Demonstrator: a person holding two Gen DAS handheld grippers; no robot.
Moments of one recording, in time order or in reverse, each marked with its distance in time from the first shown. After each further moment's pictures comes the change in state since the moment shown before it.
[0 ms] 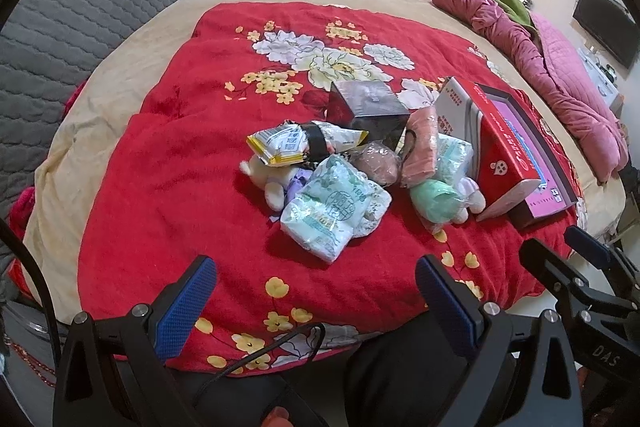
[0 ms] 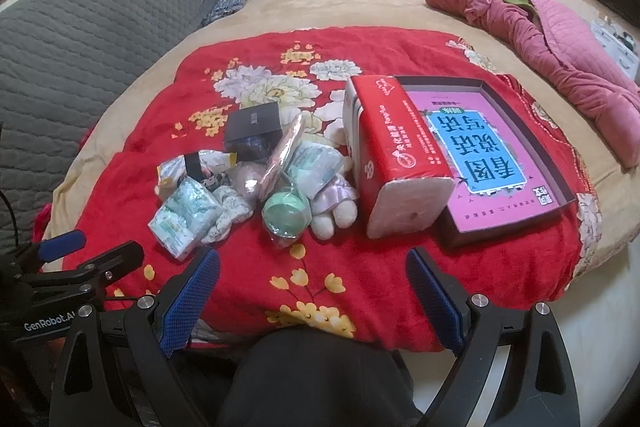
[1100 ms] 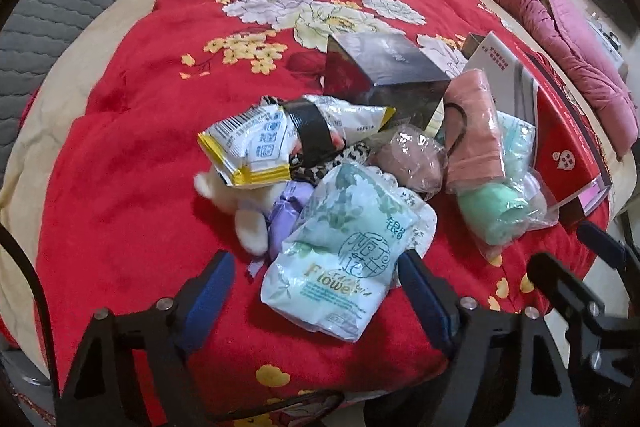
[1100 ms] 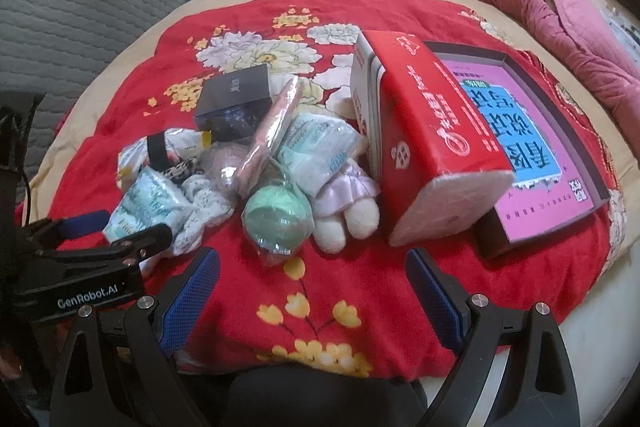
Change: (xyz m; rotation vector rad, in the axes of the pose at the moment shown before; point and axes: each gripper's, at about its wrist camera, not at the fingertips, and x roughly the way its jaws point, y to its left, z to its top) left arm 0.100 -0.001 0.032 0.078 0.132 -0.013; right arm 0.078 0.004 0.014 0.003 0.086 -0.025
